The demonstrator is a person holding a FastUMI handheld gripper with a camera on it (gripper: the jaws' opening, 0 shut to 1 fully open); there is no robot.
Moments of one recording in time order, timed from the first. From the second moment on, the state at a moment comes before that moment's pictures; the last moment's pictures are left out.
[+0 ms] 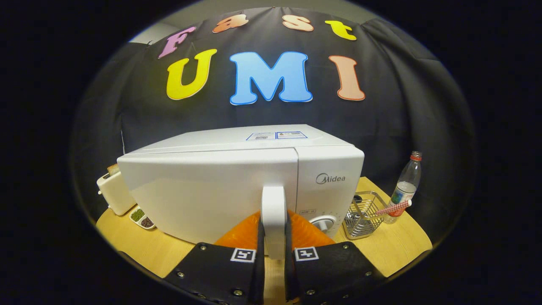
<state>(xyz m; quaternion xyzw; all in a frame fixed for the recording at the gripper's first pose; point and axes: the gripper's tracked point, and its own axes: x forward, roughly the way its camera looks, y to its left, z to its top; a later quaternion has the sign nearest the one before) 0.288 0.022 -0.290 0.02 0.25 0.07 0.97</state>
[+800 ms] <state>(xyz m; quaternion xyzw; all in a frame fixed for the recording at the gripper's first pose) 0.181 0.046 -0.275 0.04 0.29 0.07 0.95</state>
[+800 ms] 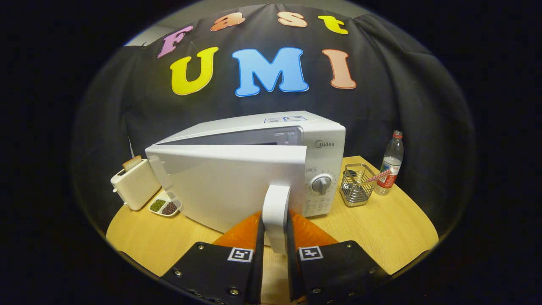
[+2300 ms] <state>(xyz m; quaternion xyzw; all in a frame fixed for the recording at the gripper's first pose) 0.017 0.180 -0.266 0.01 0.31 0.13 0.94</state>
